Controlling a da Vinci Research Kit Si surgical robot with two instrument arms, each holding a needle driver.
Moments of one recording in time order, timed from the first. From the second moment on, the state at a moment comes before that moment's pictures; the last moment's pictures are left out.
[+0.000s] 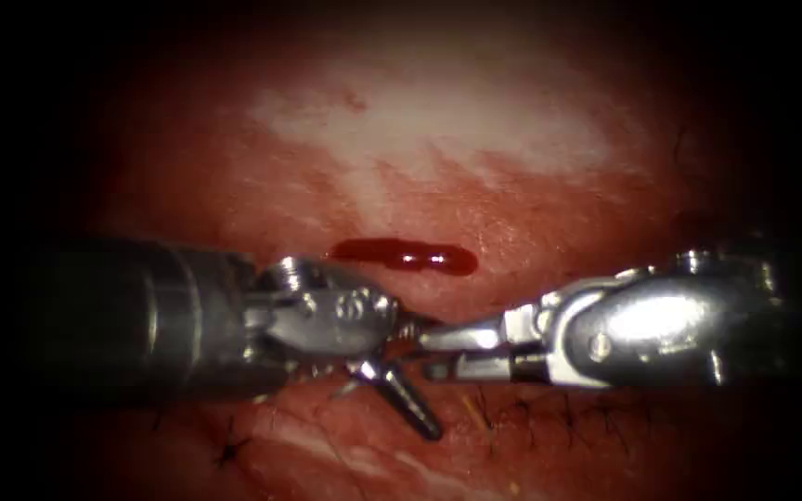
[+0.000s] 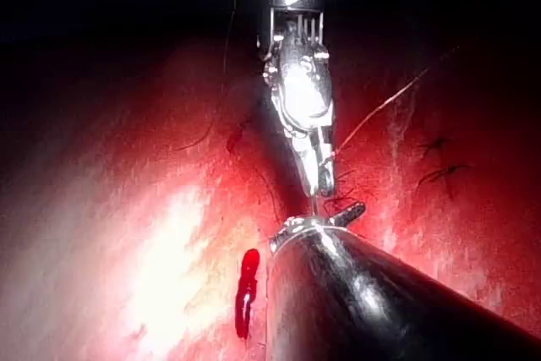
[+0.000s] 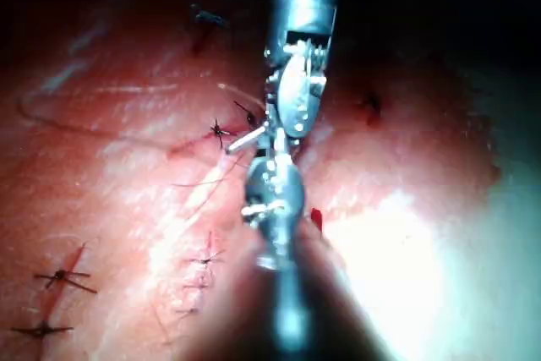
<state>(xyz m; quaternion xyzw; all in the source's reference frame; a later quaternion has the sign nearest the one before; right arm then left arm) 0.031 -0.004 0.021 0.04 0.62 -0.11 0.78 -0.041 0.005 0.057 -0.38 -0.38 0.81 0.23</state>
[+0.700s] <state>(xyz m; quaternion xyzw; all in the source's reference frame) 0.032 -0.005 0.020 0.06 0.58 -0.11 0.80 -0.040 0.005 0.056 -0.35 -0.41 0.78 0.31</state>
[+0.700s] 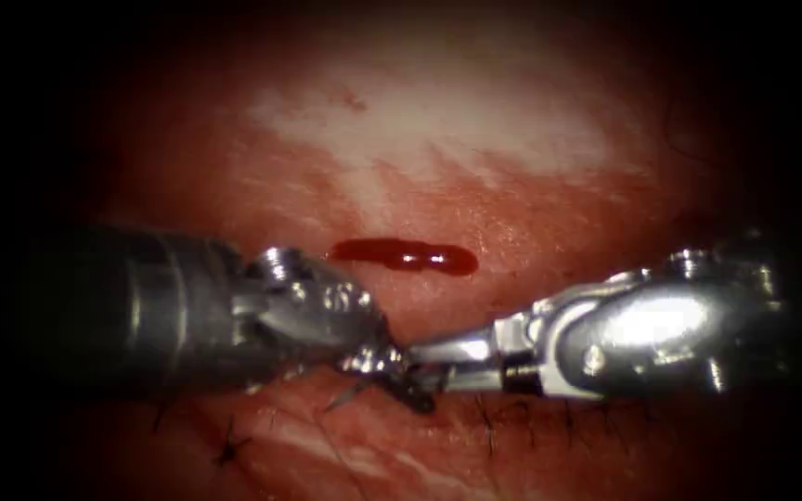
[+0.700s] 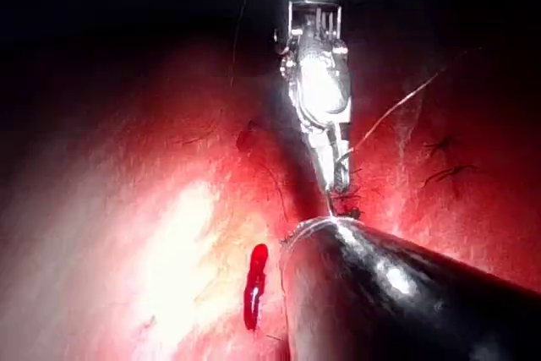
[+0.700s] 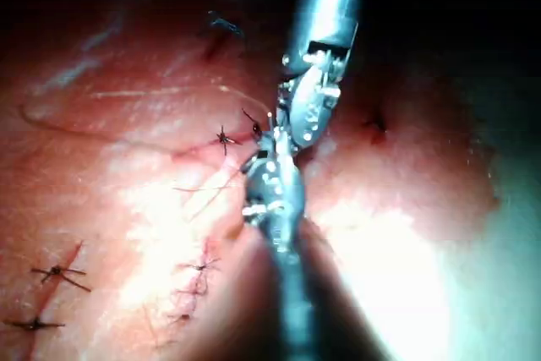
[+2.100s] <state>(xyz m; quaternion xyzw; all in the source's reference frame) 0.030 -0.002 0.020 -0.08 0.58 0.32 0.74 -0.041 0.006 0.057 -0.47 -0.29 0.69 0.47</state>
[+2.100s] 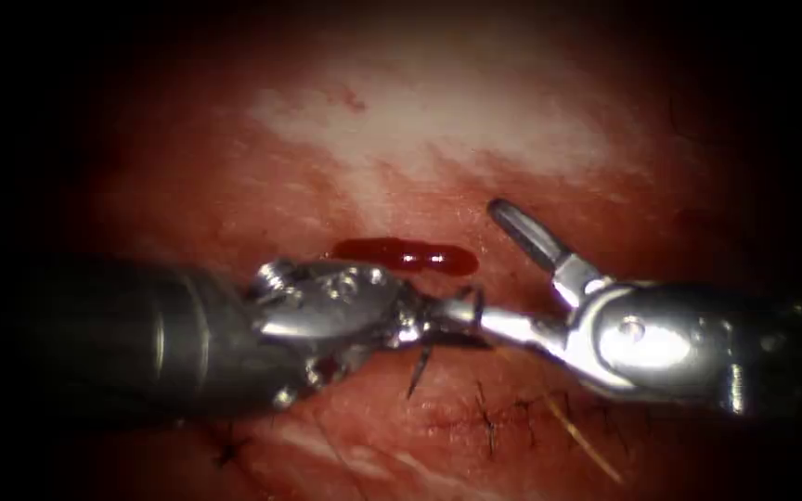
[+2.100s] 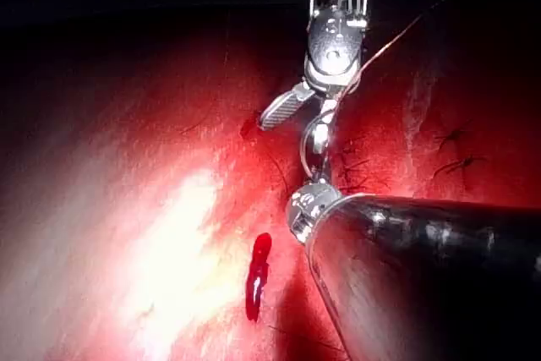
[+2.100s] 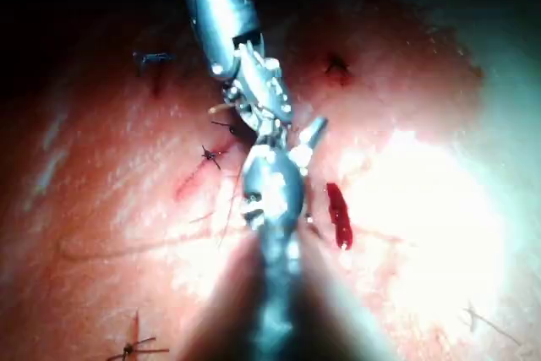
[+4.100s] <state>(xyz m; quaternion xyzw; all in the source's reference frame) 0.029 0.002 0.025 -0.08 0.56 0.17 0.81 -0.037 0.000 0.078 -0.45 -0.21 0.81 0.29</state>
